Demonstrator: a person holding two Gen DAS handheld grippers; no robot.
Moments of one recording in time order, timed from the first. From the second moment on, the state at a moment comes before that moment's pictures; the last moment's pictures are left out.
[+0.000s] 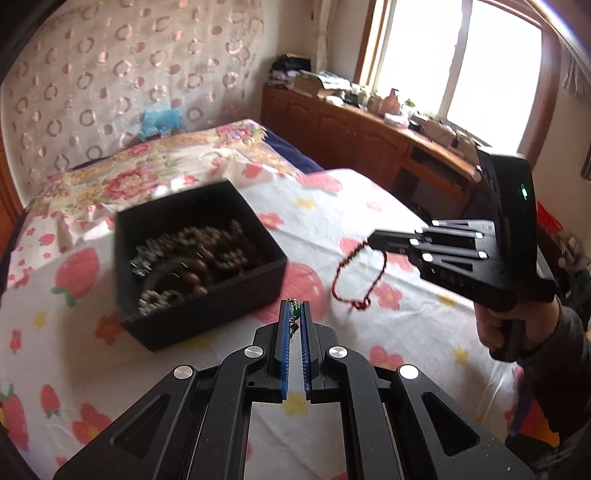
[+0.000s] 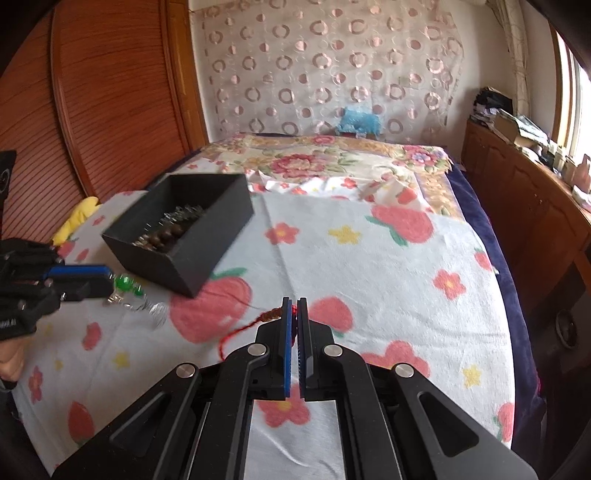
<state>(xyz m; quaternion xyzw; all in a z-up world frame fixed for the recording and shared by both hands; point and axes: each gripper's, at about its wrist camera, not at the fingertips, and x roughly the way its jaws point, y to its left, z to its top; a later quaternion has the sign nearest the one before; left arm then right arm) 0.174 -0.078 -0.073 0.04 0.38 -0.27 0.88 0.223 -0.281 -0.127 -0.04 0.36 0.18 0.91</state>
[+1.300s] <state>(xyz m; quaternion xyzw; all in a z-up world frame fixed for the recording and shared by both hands) 0.198 0.007 -0.059 0.00 0.36 -0.17 0.92 0.240 -0.213 -0.076 -0.06 0.31 0.28 0.91</state>
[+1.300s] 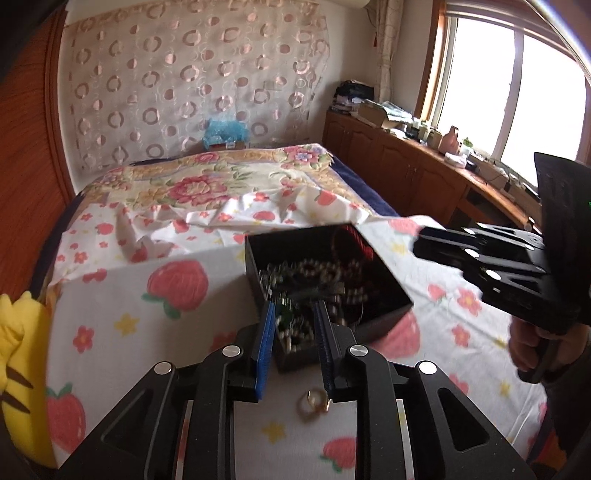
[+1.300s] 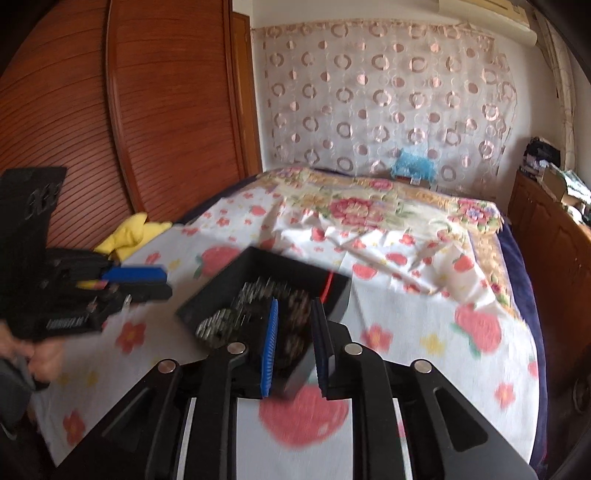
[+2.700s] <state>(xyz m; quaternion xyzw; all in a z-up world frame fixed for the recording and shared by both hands) 0.182 -0.026 -0.124 0.06 0.43 -0.17 0.88 0.155 -0.232 -0.138 -0.10 0.38 0.28 0.88</state>
